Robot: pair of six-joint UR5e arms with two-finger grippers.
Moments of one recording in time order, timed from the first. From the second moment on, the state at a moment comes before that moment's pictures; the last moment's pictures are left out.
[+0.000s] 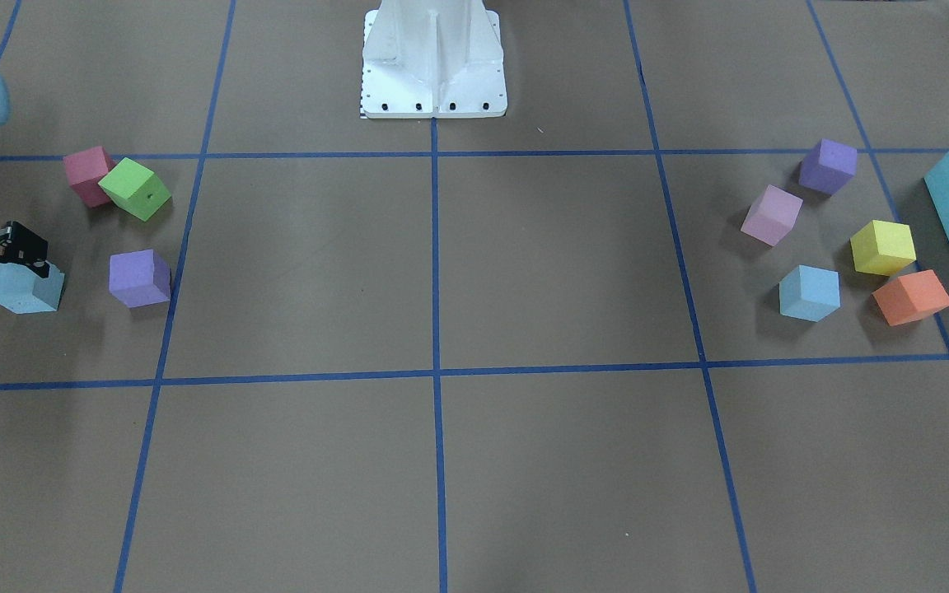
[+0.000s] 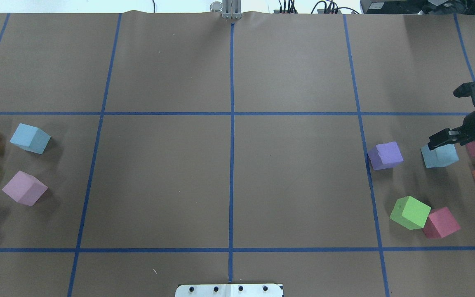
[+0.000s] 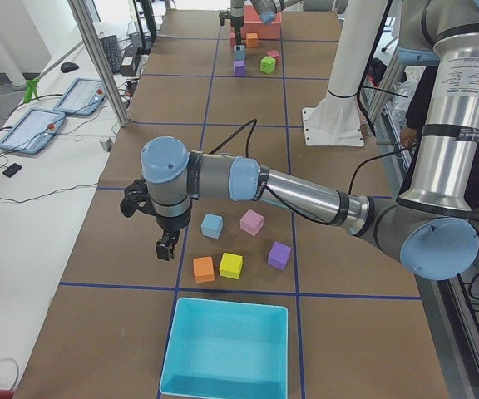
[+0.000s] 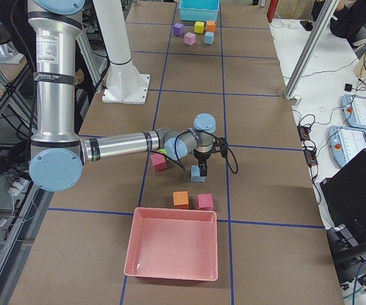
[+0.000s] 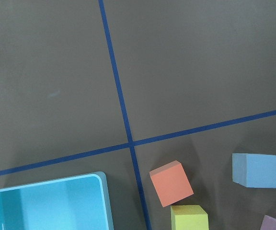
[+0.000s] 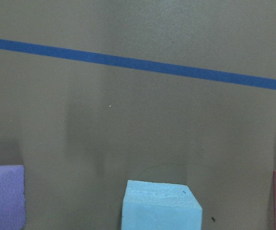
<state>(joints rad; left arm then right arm) -1.68 -1.71 -1.73 -1.35 -2.40 0.24 1.03 -1.62 1.72 -1.17 2.20 0.58</state>
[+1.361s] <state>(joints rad) -1.68 -1.71 -1.73 -1.35 -2.40 0.24 1.00 -1.62 1.63 -1.08 2.16 0.59</state>
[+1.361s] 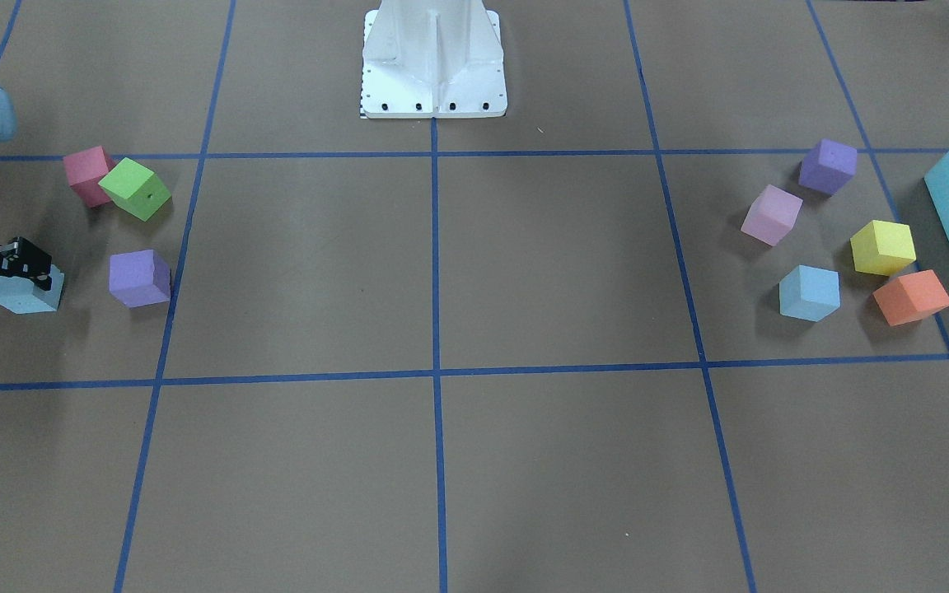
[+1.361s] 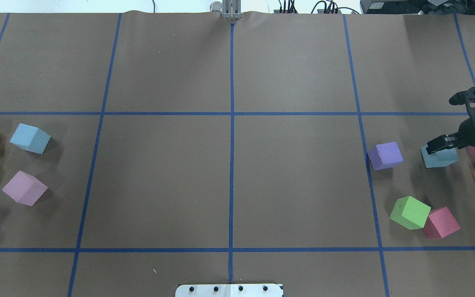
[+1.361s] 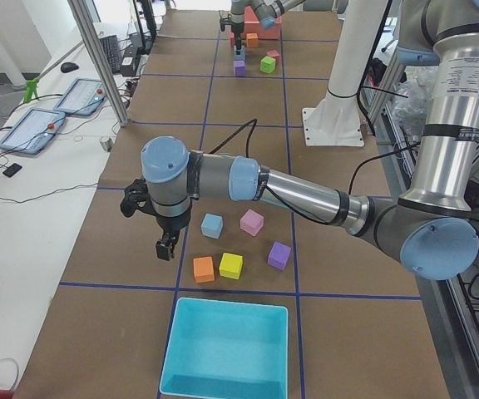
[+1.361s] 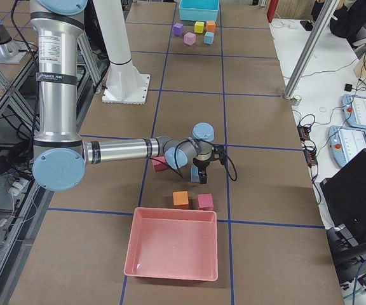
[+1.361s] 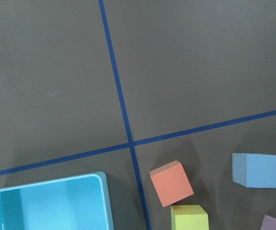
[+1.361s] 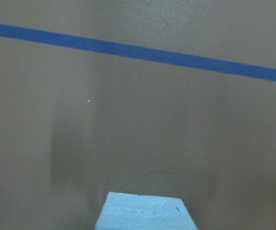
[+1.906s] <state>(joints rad) -1.68 -1.71 -1.73 -1.35 -2.40 0.24 0.96 -1.62 1.63 -1.01 2.16 0.67</state>
